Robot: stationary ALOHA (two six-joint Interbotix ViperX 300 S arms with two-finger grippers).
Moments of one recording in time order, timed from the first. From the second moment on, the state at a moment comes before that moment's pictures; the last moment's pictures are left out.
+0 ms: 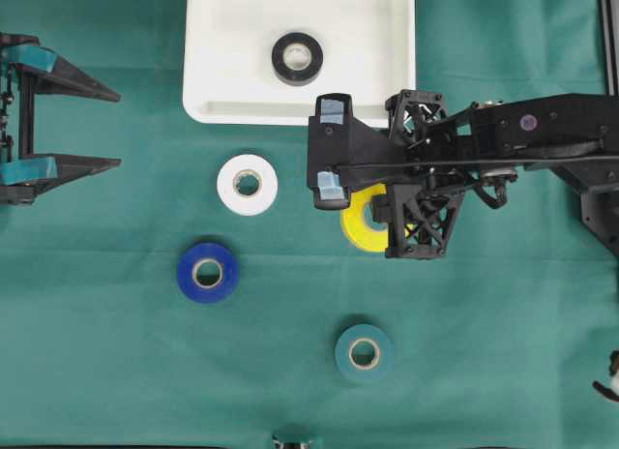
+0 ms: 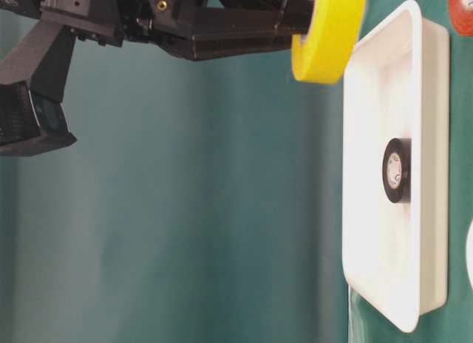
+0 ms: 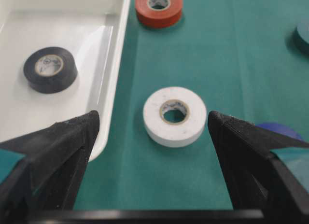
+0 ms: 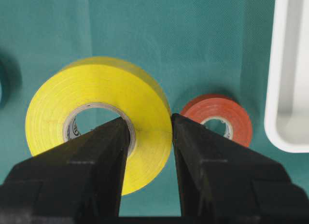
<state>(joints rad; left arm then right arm) 0.07 -0.87 1.15 -0.01 0.08 0.04 0.10 -0.08 0.30 -0.03 1.06 0.30</state>
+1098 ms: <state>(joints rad) 0.07 -0.87 1.15 -0.01 0.08 0.04 -0.11 -0.08 0.30 -0.08 1.06 0.20</state>
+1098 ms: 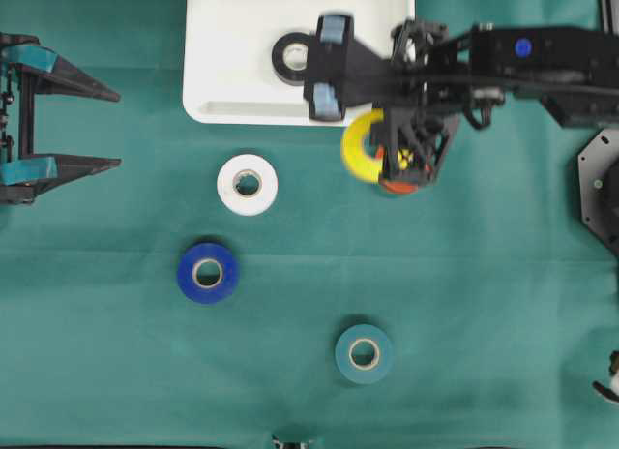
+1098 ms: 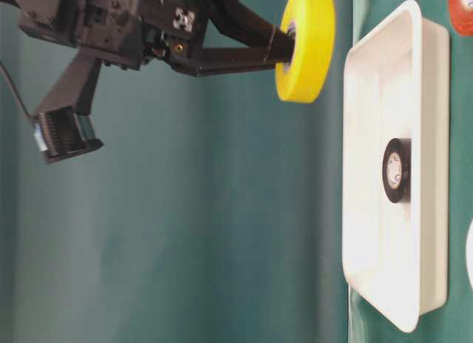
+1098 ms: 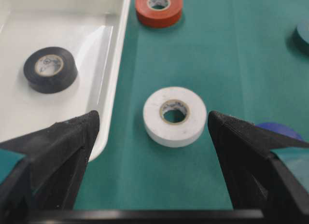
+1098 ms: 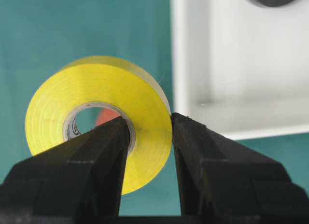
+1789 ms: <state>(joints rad) 0.07 -0.87 1.15 -0.01 0.08 0.04 -0.44 -0.08 0.29 -0.08 1.02 0.11</state>
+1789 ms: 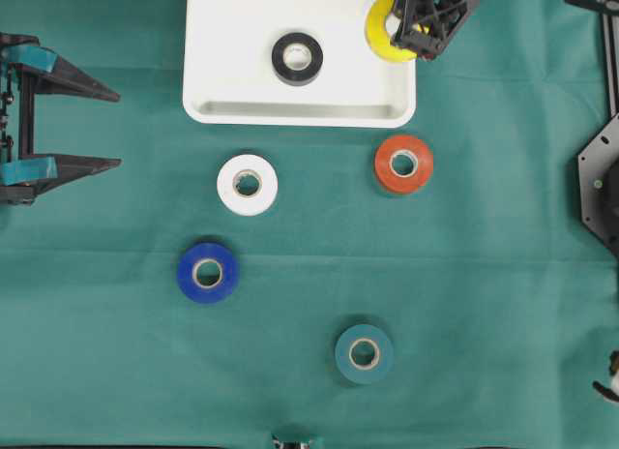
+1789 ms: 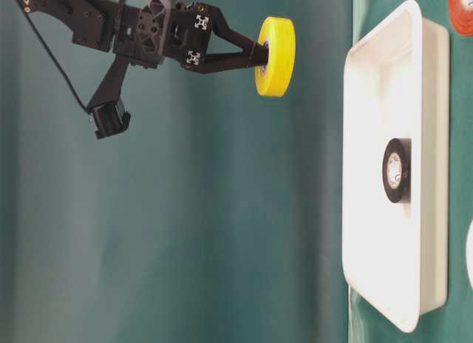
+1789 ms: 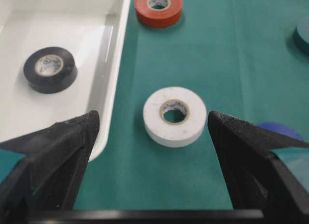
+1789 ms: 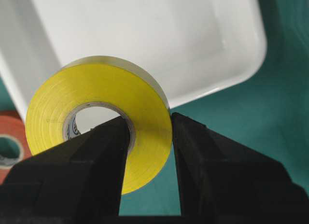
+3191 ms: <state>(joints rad) 0.07 -0.87 1.15 -0.01 0.10 0.04 -0.43 0.04 0.15 -0.08 1.03 0.09</state>
